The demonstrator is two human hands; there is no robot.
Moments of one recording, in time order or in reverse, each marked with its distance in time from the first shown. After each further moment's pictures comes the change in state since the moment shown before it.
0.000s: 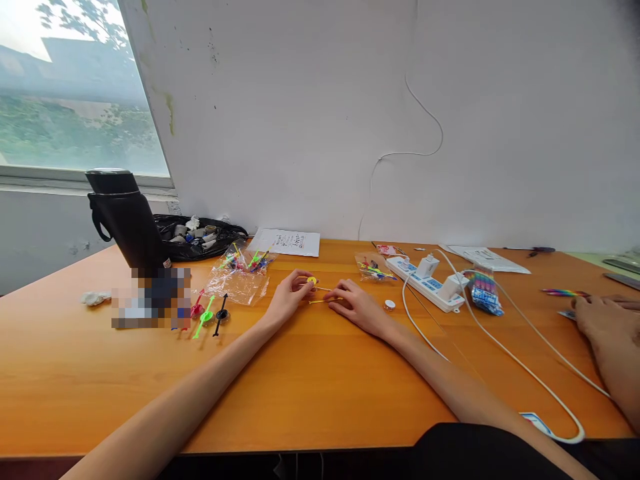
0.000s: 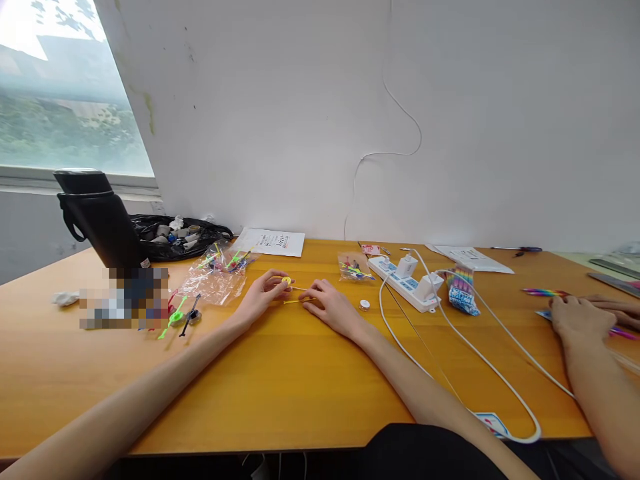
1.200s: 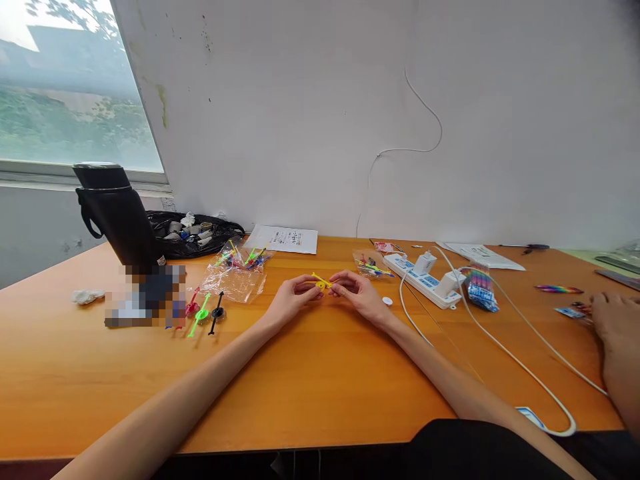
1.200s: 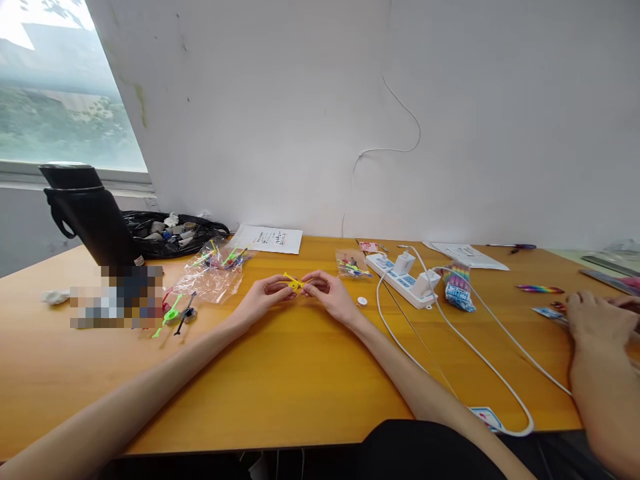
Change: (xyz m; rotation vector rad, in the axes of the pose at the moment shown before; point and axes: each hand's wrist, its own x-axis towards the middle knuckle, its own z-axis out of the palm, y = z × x) left_hand -0.012 0.012 0.010 -0.081 -0.157 -0.073; right_hand 0.008 0.005 0.004 0.822 0.125 0.221
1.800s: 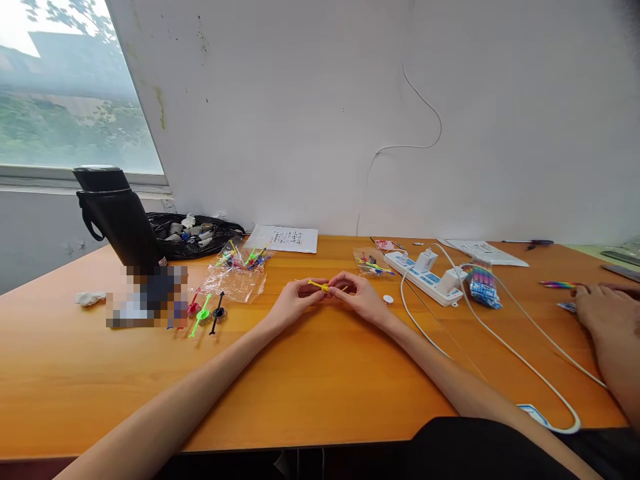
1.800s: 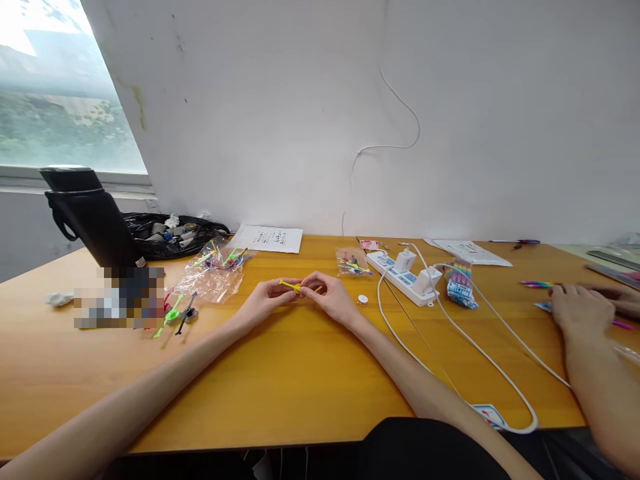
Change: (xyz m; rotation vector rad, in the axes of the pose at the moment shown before) left_hand -0.003 0.003 0.006 0.121 -0.067 0.053; right_hand -0.004 -0.014 0.005 -0.266 0.017 -0.020
